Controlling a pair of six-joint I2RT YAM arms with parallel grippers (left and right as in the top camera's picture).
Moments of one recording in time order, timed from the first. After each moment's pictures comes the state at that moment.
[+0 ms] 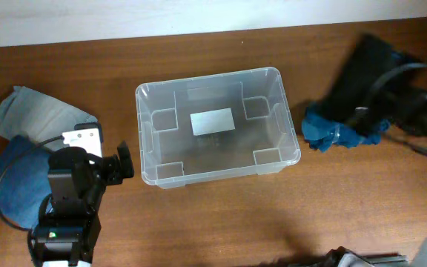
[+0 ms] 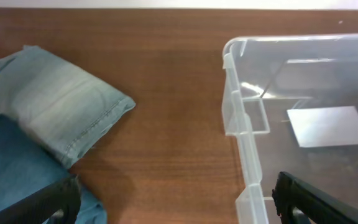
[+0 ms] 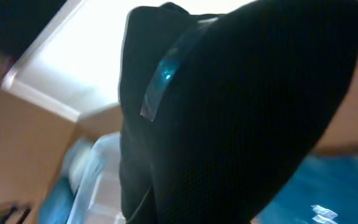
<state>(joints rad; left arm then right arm) -0.05 0.86 0.80 -0.55 -0.09 -0.05 -0.59 1.30 1.35 -0.82 -1.02 -0.01</state>
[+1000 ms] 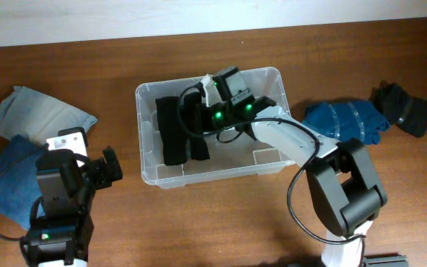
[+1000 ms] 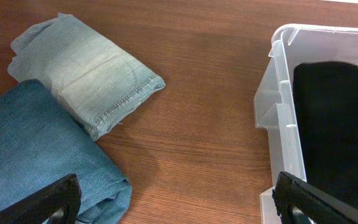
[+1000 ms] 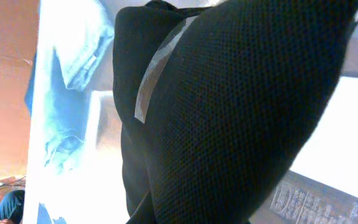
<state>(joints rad) 0.06 0.86 0.80 -0.61 -0.10 -0.07 0.48 1.97 1.38 -0.29 -0.57 0.50</state>
